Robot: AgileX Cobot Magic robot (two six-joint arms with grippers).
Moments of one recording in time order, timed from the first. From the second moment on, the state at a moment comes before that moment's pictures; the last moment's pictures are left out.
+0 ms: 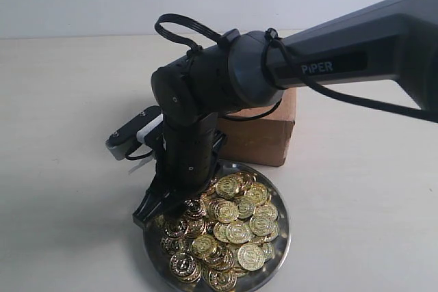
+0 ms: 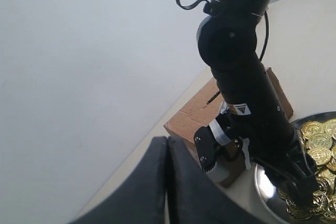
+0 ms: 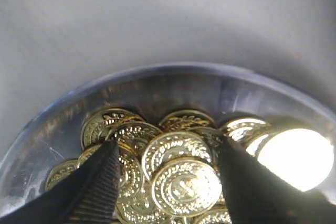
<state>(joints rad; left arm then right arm) -0.44 0.06 -0.18 -0.87 0.37 1.47 0.77 2.14 -1.42 0.09 0.84 -0.10</state>
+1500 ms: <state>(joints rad) -0.44 0.06 -0.18 -0.87 0.37 1.47 0.77 2.14 -1.42 0.06 0.92 -0.14</state>
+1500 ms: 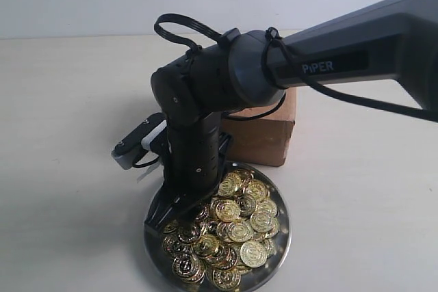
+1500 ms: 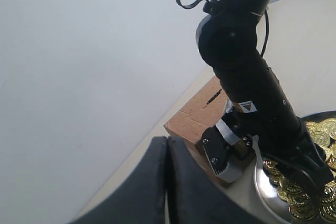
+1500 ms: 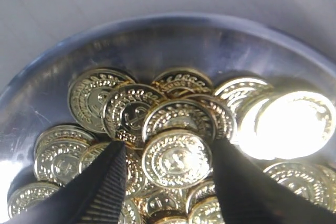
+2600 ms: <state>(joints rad) -0.45 0.06 -0.18 -0.87 0.37 1.47 0.77 2.04 -1.42 0.22 1.05 -0.37</state>
